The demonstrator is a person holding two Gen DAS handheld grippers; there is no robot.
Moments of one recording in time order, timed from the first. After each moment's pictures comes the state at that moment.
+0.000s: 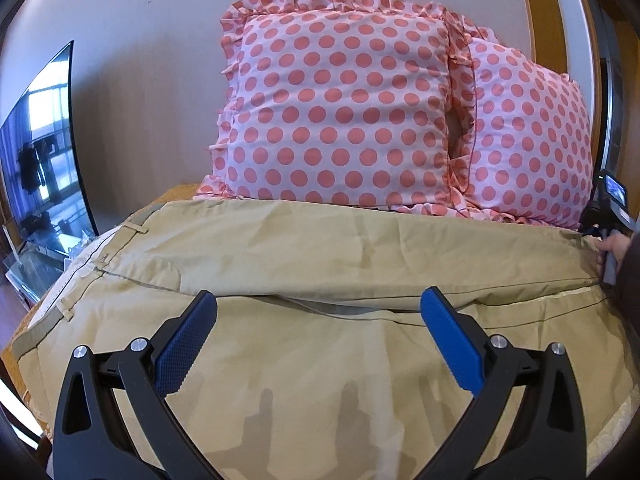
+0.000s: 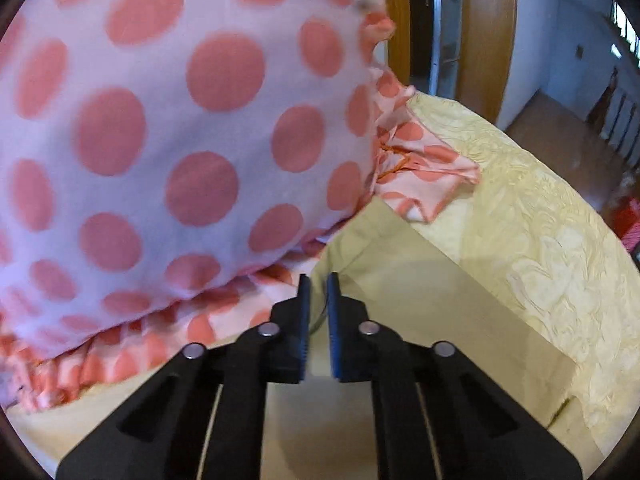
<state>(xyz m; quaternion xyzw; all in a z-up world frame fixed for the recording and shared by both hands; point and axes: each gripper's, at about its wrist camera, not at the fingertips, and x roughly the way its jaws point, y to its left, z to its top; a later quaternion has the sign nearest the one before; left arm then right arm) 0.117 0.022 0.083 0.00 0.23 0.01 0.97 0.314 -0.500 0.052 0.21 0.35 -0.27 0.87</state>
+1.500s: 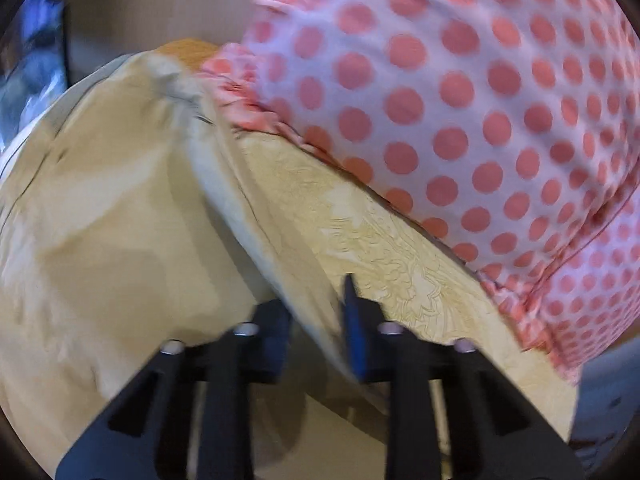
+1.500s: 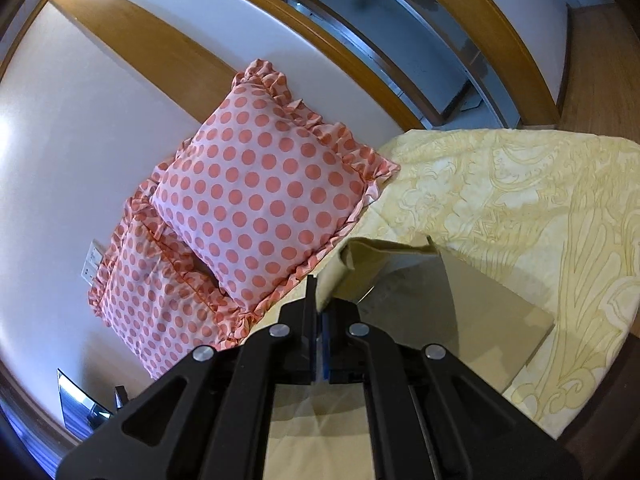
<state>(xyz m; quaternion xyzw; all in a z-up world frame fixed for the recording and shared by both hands) 0.328 0.135 0.059 -0.26 0.43 0.05 0.86 0.003 -0.507 0.072 0.41 0.12 -0.07 0.90</state>
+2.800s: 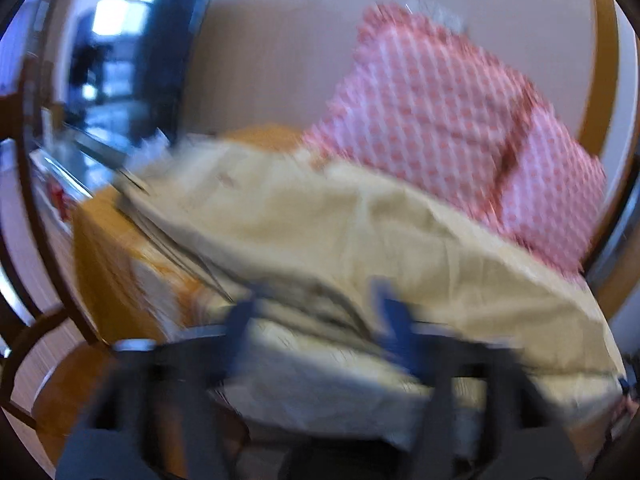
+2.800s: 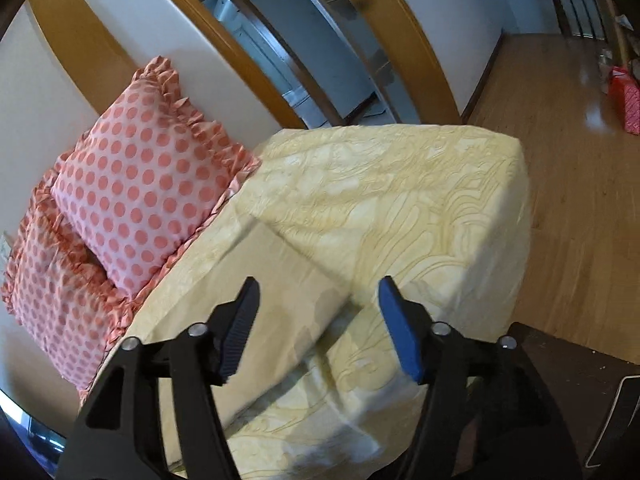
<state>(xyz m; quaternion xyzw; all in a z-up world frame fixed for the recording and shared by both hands) -0.049 0.151 0.080 -0.16 0.24 0.10 0.95 -0.062 -0.542 0.016 0.38 0.20 -0.24 0.87</state>
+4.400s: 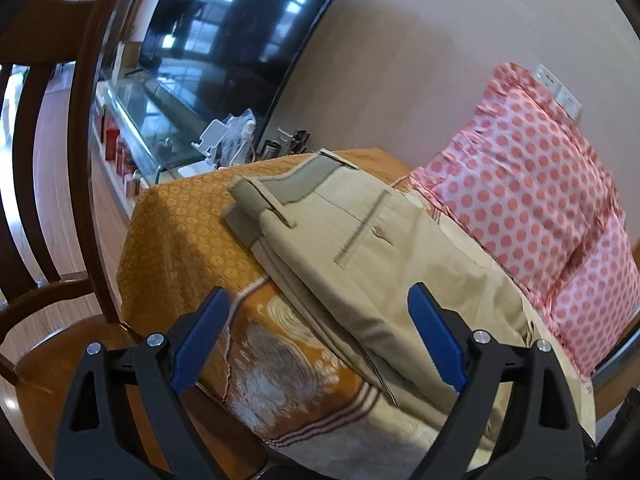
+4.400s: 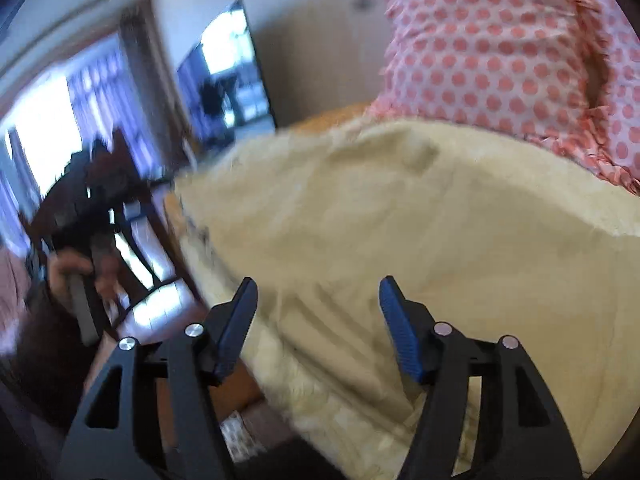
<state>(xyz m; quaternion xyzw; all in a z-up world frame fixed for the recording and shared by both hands) -0.029 0.290 0.048 -0.29 0.24 0.18 0.91 0.059 -0.083 0.041 0.01 0.31 0.35 0.88</state>
